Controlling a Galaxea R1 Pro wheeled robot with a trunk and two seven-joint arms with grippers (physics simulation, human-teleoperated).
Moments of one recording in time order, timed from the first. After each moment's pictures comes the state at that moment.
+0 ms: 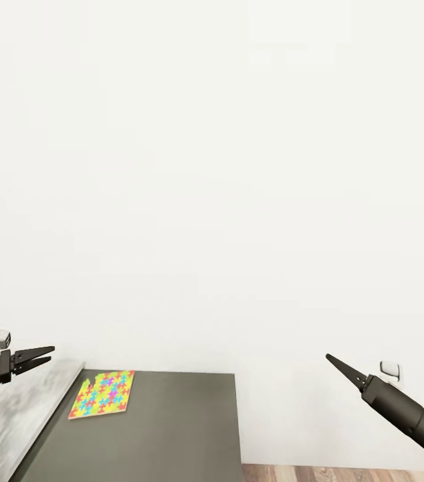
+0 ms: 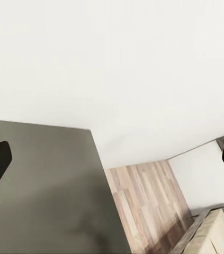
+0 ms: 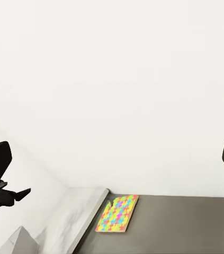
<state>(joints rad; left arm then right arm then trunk) -0.51 0.56 0.50 -0.84 -0.05 0.87 -1.56 -0.11 -0.08 -0.59 -1.57 -0.44 0.82 1.09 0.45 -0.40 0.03</state>
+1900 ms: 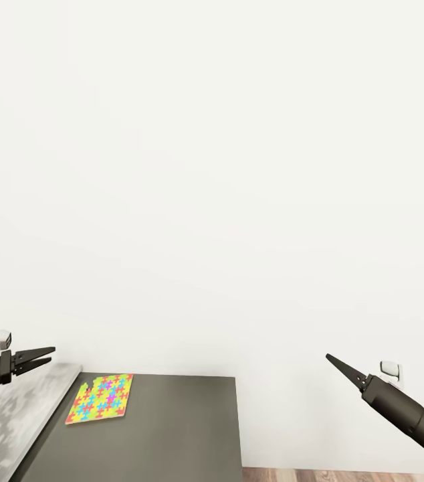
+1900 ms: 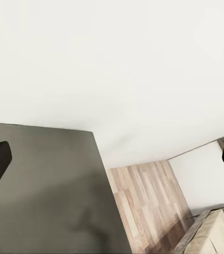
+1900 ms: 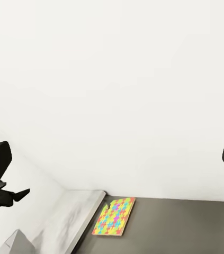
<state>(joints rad) -0.51 0.56 0.50 -0.84 -0.06 0.87 -1.56 -0.11 -0.08 -0.59 -1.57 -0.44 0.82 1.09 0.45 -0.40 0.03</state>
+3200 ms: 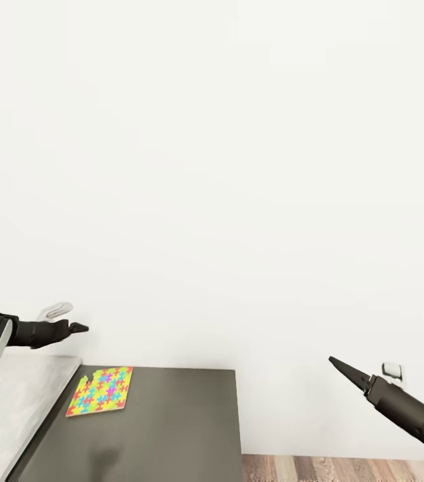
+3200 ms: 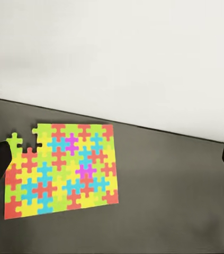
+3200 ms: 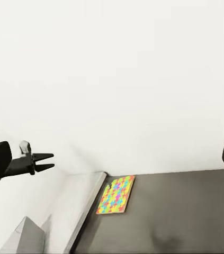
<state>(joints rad) -0.79 0.43 0.26 -0.80 -0.07 0.99 -0.72 -0.11 -0.12 -0.59 -1.57 -0.43 0.93 1.08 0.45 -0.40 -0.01</state>
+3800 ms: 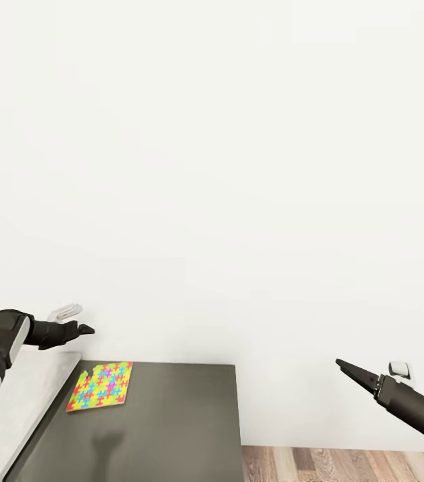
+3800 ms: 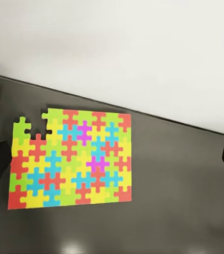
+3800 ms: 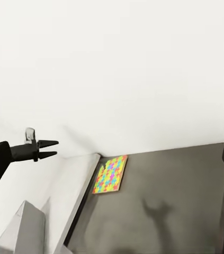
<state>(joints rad) -0.85 0.38 0.25 -0.69 -0.07 0.98 -0.56 -0.11 -0.20 -0.58 -1.57 -0.44 1.01 1.09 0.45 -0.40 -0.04</state>
